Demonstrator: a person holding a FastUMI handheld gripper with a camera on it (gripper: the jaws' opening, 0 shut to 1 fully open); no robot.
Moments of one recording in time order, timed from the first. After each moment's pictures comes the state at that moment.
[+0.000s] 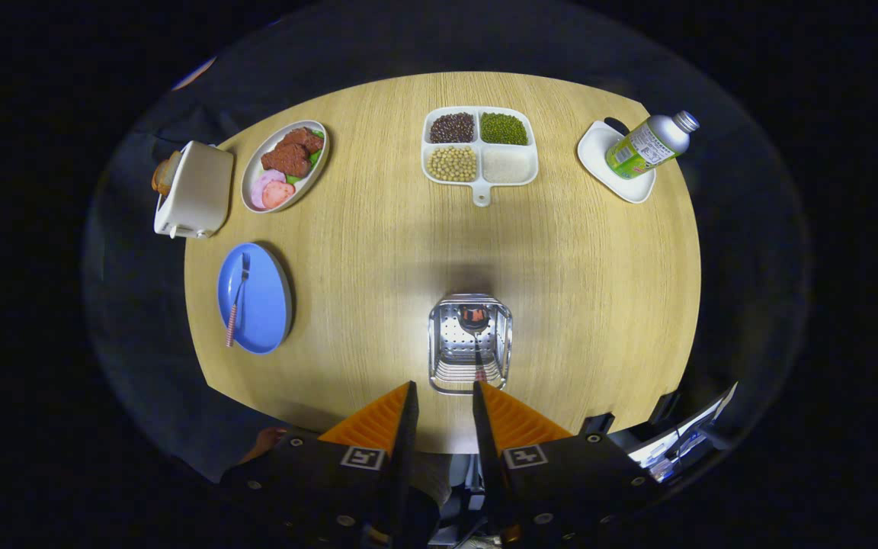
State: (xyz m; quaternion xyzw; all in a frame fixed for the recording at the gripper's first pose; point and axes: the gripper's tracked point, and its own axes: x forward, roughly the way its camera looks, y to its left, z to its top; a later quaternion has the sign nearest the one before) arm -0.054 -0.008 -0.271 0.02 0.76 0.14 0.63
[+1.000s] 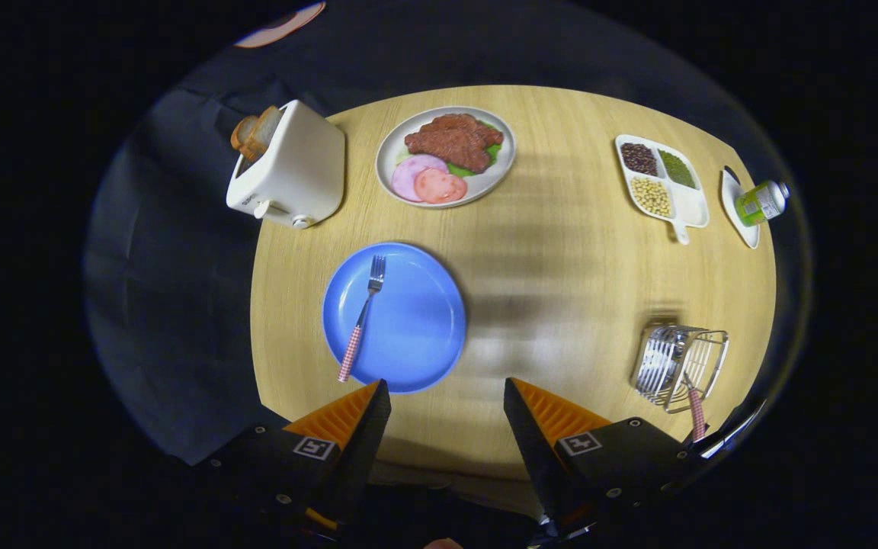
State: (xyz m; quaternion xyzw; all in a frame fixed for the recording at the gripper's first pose) arm -0.102 0.236 -0.272 0.04 0.73 0.23 0.64
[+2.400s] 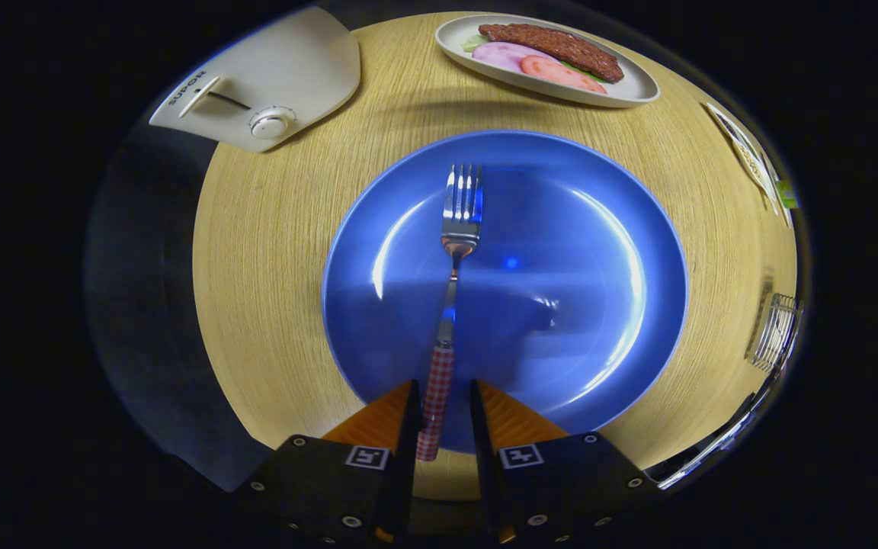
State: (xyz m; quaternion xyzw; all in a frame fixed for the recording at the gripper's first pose) arm -0.182 0.362 -0.379 -0.02 0.78 0.19 0.60
